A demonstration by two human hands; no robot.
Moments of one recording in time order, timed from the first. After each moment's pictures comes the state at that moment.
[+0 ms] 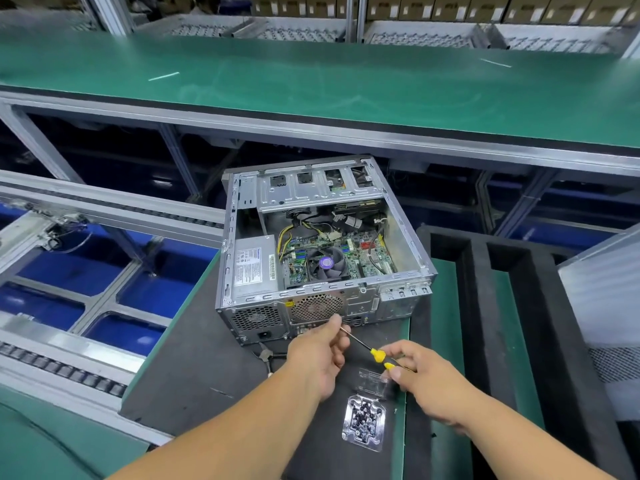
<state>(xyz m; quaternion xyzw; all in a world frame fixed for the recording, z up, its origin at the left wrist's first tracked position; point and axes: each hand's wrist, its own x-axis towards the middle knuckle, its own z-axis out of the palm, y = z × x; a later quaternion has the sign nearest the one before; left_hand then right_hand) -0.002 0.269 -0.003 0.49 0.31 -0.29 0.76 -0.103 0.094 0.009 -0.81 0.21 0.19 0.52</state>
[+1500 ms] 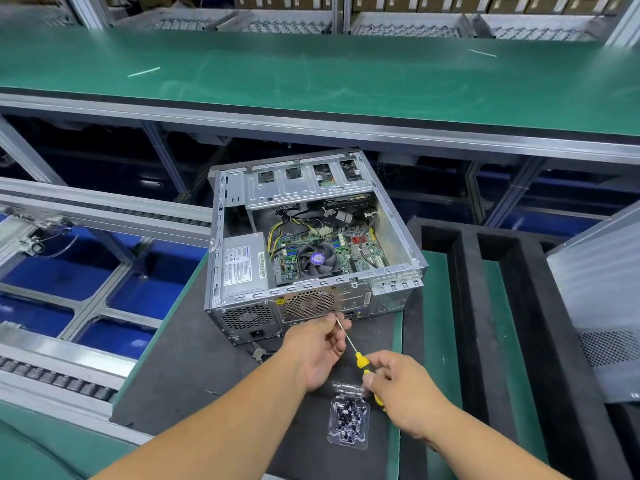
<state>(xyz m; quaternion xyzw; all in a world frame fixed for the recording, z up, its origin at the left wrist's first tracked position) 0.009 0.268 -0.010 0.49 0.25 -0.35 0.76 -0.112 0.137 0.007 -0.80 0.24 0.17 0.52</state>
